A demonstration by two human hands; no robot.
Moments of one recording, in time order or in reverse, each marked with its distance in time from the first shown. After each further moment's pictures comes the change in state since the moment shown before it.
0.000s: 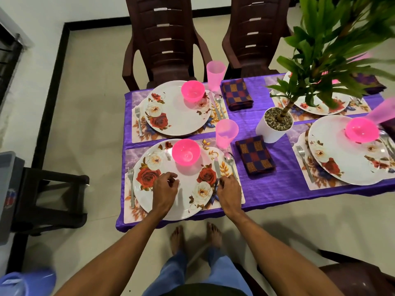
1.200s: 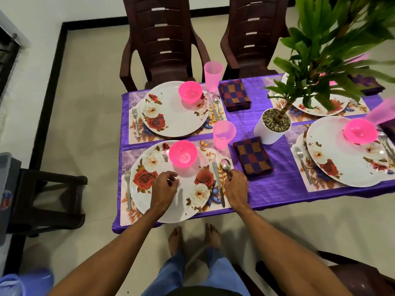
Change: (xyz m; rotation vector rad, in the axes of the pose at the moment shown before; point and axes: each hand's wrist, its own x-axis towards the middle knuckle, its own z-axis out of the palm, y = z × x) left_hand 0.009 0.004 0.005 -0.013 -0.042 0.041; right_hand 0.026 0.004 -0.030 0.053 0.049 0.054
